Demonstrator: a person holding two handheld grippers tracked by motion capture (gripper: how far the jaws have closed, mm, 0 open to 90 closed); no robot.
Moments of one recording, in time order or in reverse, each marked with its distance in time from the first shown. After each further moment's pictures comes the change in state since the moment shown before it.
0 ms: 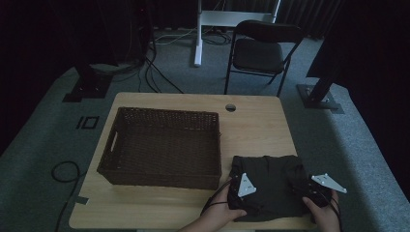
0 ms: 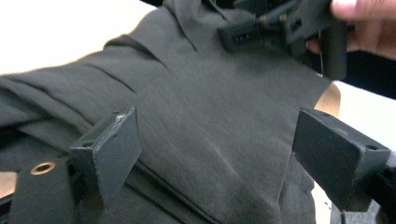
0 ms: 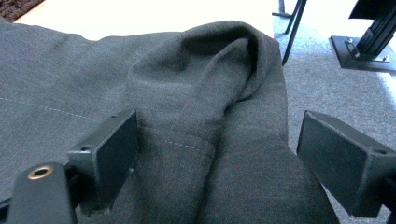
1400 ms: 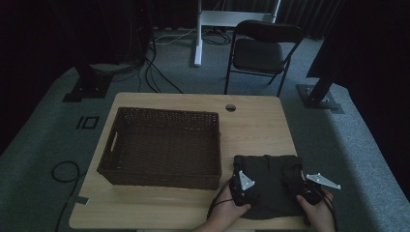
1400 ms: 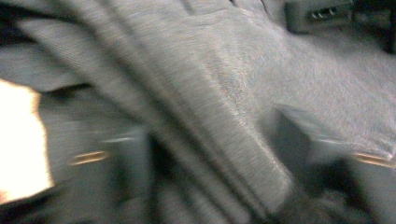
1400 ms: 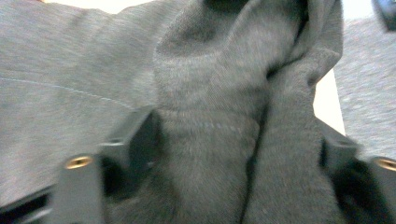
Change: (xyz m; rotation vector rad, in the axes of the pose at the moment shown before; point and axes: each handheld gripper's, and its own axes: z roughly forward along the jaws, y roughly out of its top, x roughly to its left) left arm 0.012 -0.016 0.034 0.089 0.163 -0.194; right arm 0.008 -0.005 0.014 0.096 0.118 0.129
